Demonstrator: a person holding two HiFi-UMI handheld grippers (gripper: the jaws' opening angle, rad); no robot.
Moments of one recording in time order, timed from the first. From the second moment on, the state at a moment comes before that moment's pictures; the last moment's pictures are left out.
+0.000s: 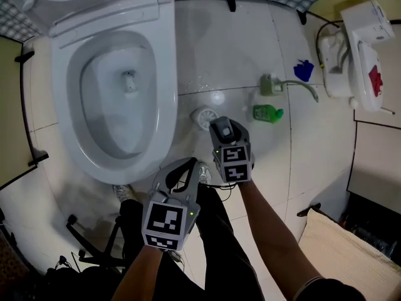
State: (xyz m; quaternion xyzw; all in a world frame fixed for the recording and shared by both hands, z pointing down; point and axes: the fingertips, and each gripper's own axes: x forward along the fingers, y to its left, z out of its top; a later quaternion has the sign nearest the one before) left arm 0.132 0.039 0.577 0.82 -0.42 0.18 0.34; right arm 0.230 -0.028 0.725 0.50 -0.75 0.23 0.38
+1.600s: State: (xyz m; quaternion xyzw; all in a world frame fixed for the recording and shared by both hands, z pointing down) left arm -0.075 -0.028 0.417 0.79 -0.53 0.12 0.27; right arm 0.009 -0.089 0.401 0.46 -0.86 0.14 0.16
